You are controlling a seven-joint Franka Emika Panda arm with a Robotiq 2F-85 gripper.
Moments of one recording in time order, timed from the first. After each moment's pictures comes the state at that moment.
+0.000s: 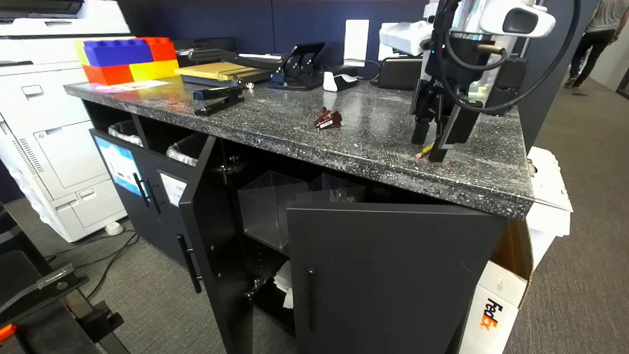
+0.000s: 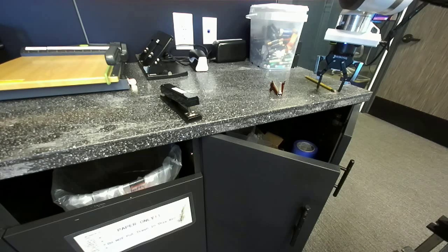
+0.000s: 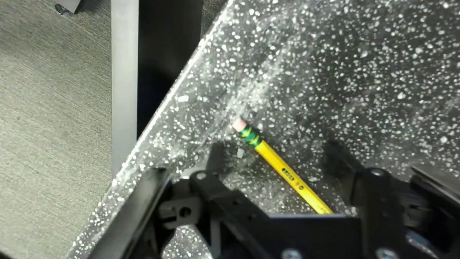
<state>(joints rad) -0.18 1.27 -0.08 -0.54 0.14 1.78 0.67</state>
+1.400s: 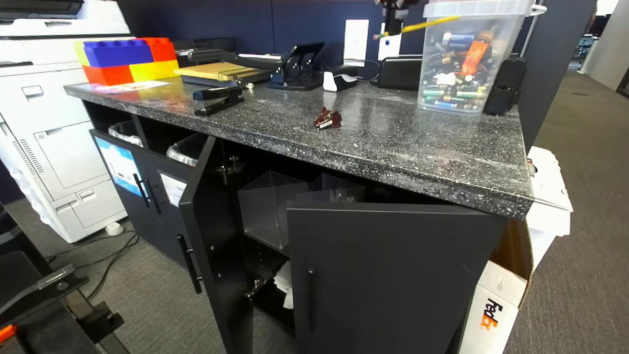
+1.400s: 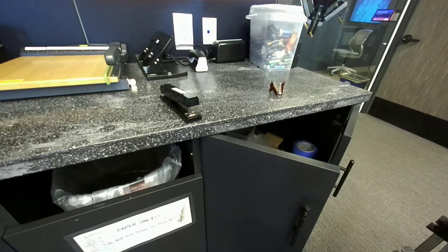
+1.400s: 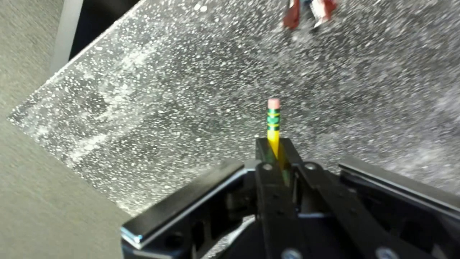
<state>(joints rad) -0.05 1.12 -0.06 -0.40 0.10 1.68 0.48</state>
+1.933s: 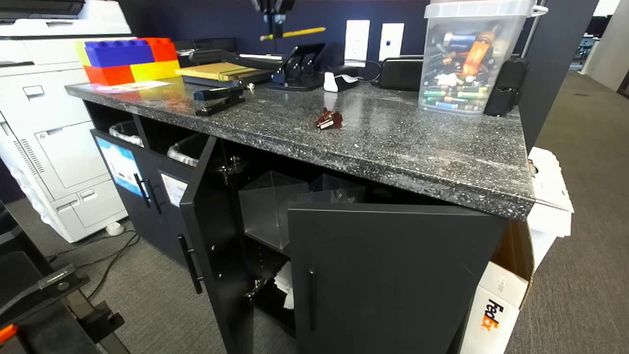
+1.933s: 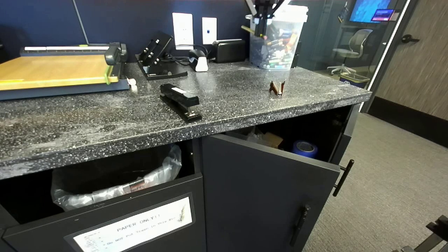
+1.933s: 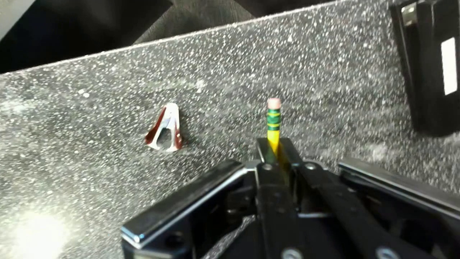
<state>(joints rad) 0.22 1.09 -0.05 -0.44 0.03 1.55 0.34</state>
